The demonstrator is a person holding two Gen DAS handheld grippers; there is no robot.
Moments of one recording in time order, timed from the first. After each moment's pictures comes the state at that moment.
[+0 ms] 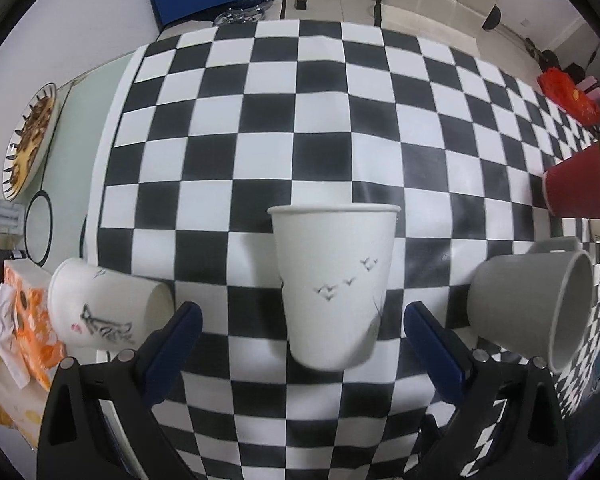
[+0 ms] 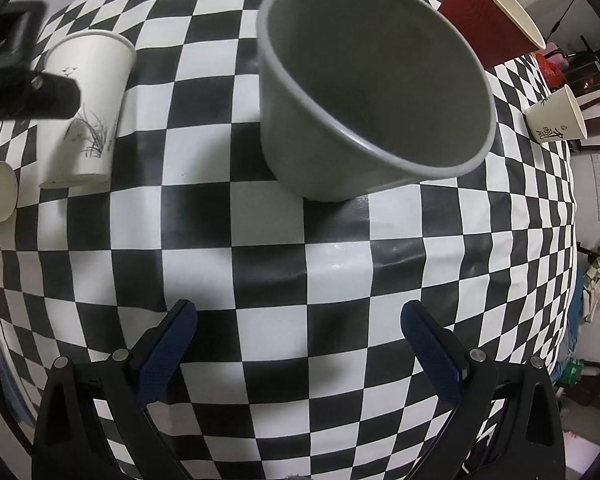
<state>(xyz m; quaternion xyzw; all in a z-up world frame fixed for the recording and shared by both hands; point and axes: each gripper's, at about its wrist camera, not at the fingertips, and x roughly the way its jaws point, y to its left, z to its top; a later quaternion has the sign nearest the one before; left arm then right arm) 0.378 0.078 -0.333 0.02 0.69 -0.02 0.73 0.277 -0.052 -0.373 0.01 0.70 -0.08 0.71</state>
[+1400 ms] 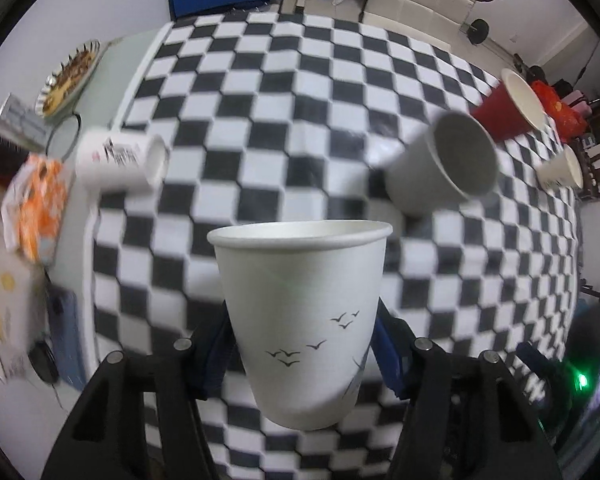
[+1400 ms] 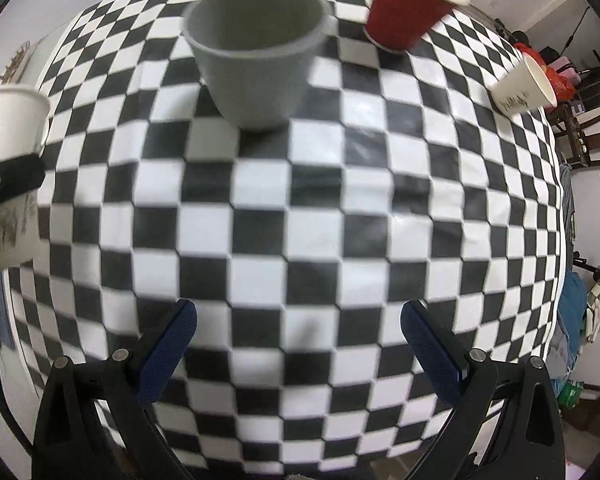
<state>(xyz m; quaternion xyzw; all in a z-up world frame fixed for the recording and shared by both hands) 0.271 0.039 -0.296 -0.03 0.68 -0.04 0.73 0.171 -0.132 -0.331 0.00 0.69 -0.03 0.73</state>
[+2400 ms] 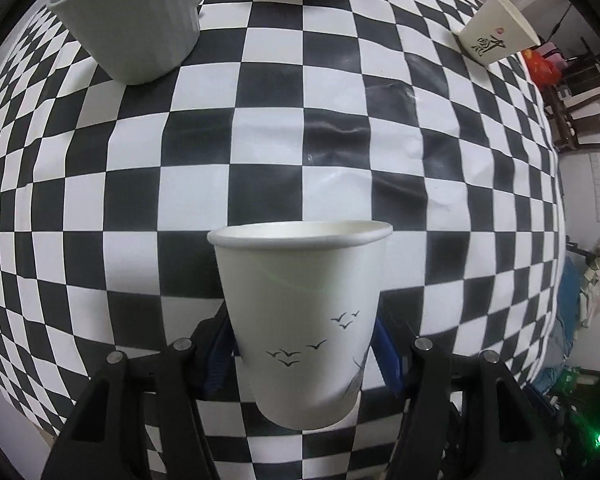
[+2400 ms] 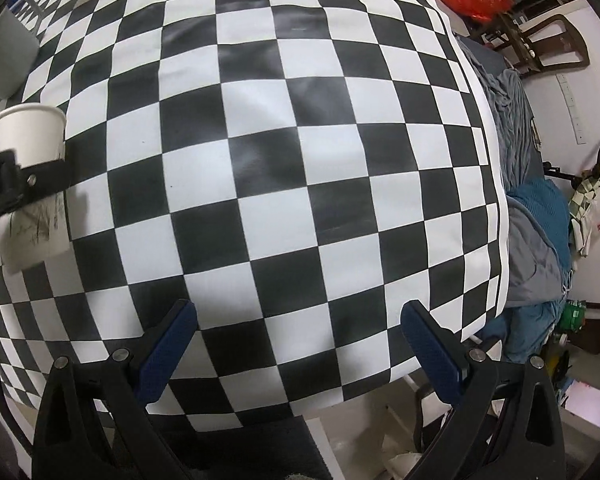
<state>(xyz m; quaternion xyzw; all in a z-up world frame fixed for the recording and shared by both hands) 0.184 -0.169 -0.372 -0.03 0.72 -0.09 0.69 0.060 -0.360 -0.397 0.05 0.72 -0.14 0.68</state>
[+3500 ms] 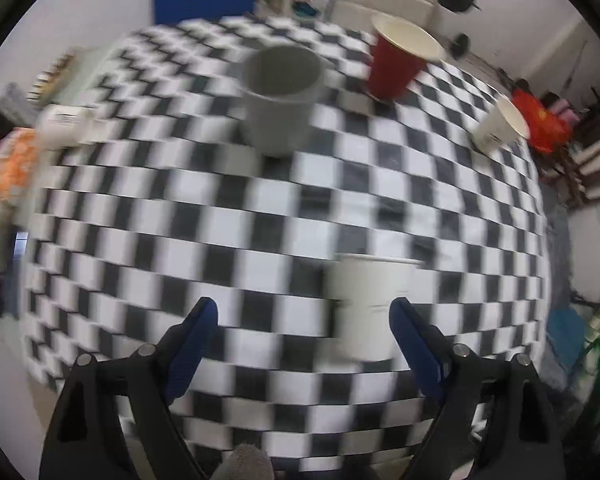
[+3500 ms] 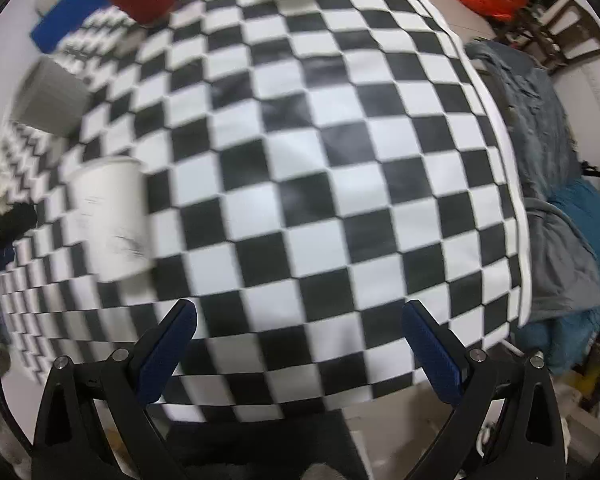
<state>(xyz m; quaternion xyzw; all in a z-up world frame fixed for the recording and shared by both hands) 0.144 -0.086 -0.259 -0.04 0.63 -0.01 0.77 0.067 -0.364 -0.345 0.14 0.68 -0.06 0.71</state>
